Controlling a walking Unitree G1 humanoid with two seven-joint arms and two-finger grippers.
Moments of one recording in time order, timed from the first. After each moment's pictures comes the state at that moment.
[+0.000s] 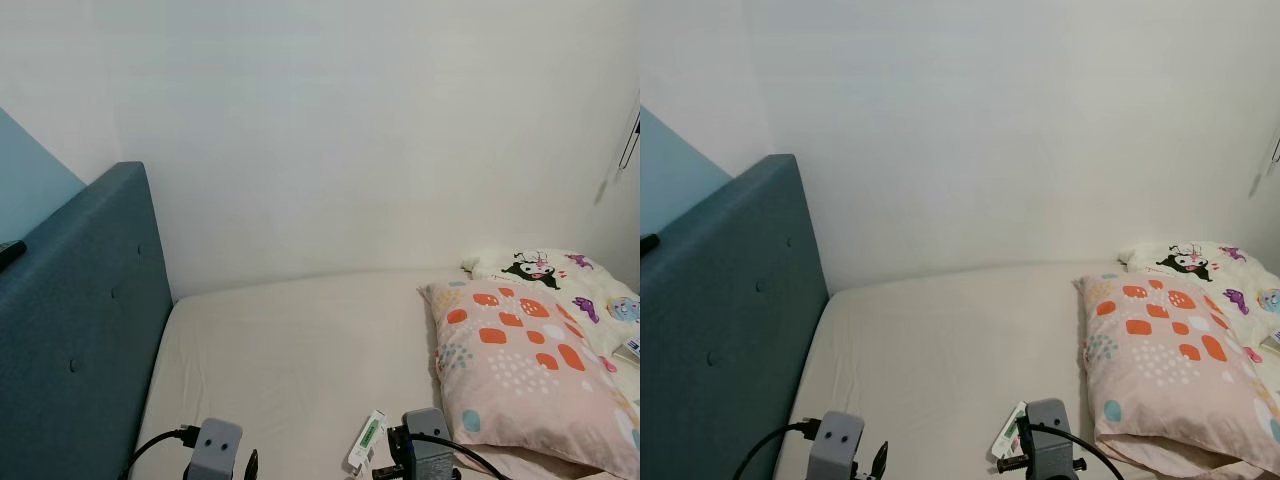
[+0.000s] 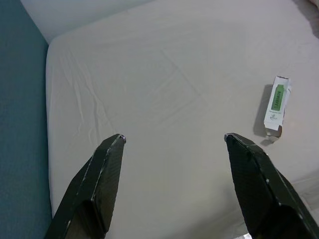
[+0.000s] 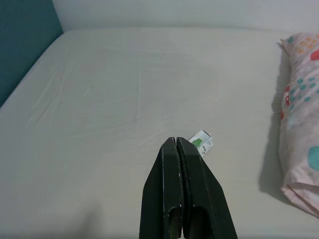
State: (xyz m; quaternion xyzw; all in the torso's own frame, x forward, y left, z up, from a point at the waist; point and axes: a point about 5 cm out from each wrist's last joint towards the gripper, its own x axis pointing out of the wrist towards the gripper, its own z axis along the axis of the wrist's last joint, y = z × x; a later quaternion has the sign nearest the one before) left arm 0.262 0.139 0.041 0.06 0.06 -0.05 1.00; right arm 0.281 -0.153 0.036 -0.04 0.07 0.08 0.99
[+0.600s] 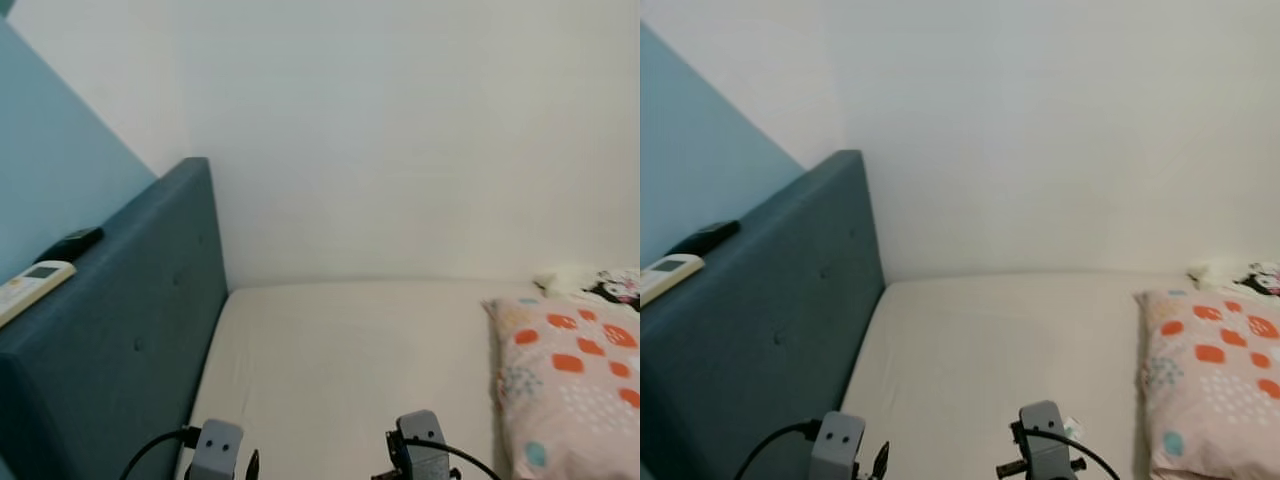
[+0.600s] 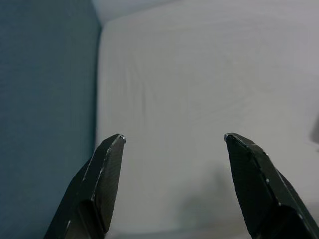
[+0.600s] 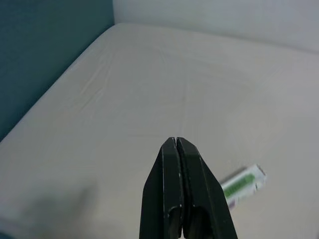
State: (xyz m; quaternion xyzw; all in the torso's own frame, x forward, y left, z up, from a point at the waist) left arm 0.263 0.138 0.041 0.06 0.06 -0.04 1.00; right arm 0.281 -0.154 0.035 -0.07 0.08 0.09 0.99
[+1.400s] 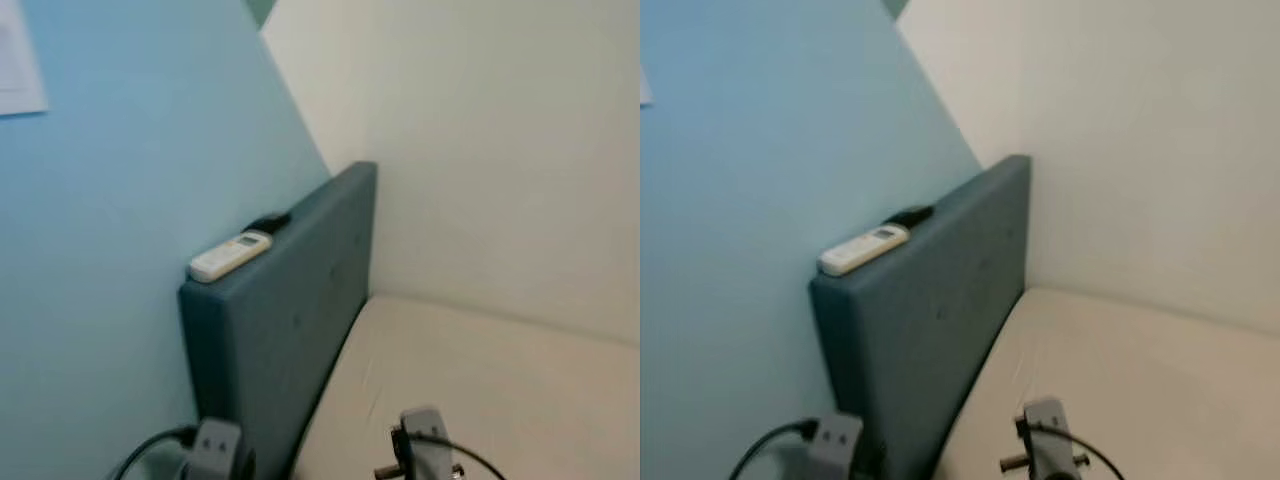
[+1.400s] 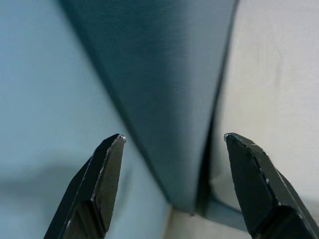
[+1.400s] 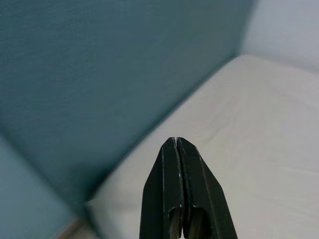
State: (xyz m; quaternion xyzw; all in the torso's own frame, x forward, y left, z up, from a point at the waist) left arm 0.261 0.147 0.038 0.07 0.07 -0.03 0.99; right arm 0.282 -0.146 0.036 -0.05 0.07 0.10 0.99
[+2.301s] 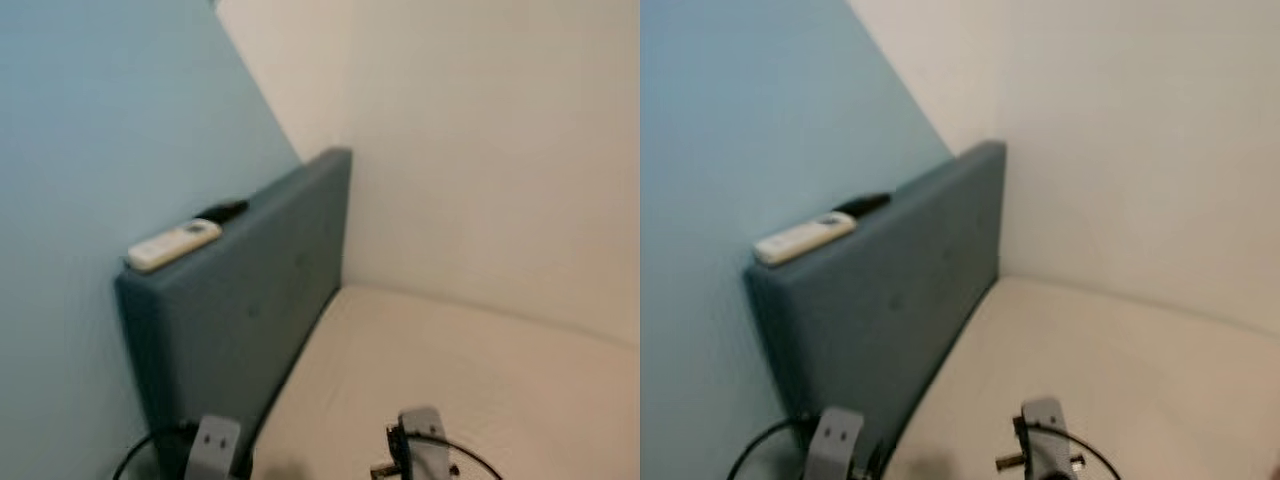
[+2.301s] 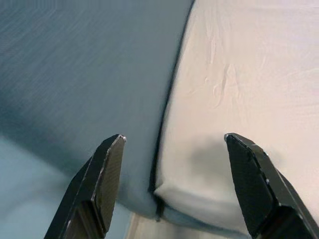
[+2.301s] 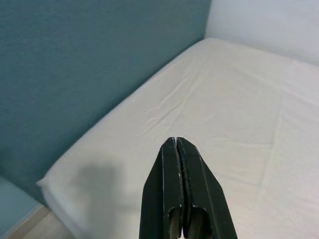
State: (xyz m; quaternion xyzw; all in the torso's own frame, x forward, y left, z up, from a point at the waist) left arm 0.266 0.142 0.042 0.08 0.07 -0.04 0.99; right arm 0.281 -0.143 0.036 -0.05 0.07 0.10 0.99
